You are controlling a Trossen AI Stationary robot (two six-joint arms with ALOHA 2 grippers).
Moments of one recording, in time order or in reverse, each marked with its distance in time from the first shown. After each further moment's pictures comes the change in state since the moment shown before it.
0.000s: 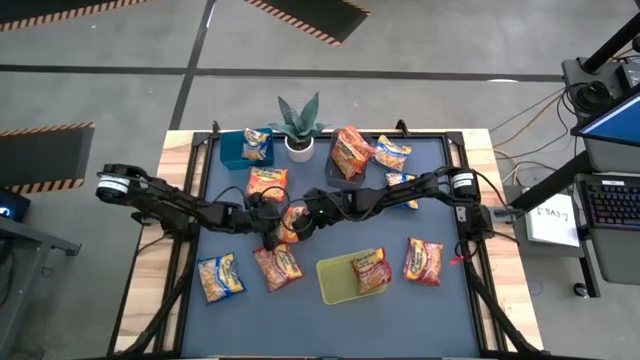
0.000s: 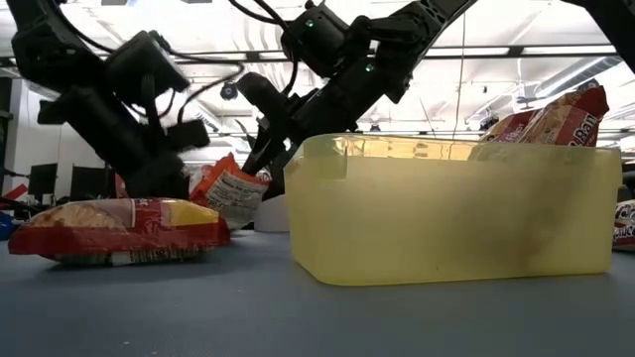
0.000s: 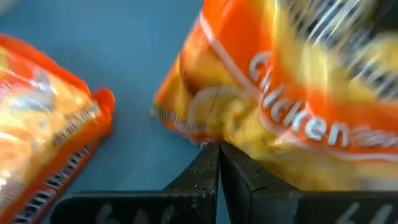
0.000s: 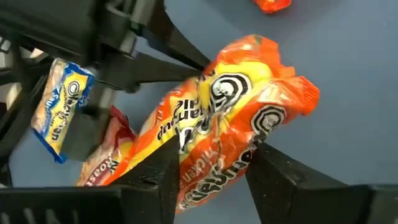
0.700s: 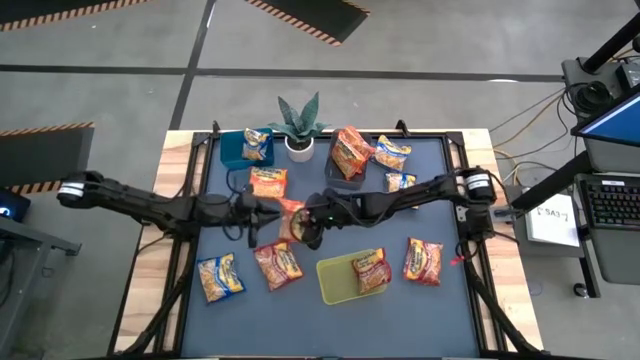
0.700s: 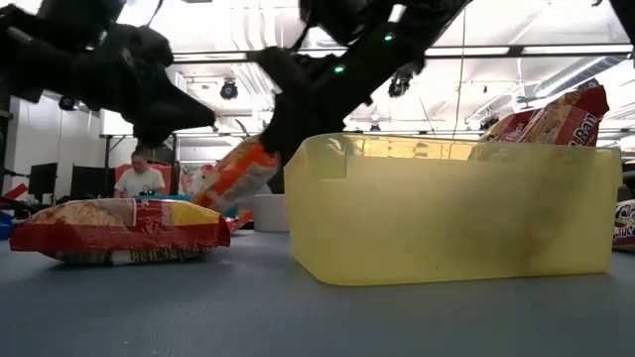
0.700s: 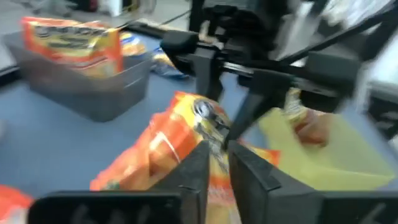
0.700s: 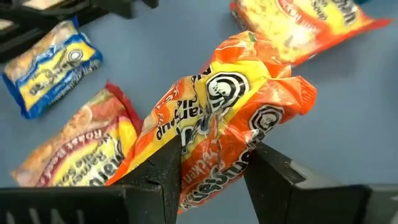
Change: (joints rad) left arm -0.005 -0.515 -0.171 0.251 0.146 0.060; right arm 0.065 -0.126 -0.080 -0.005 0.171 -0.411
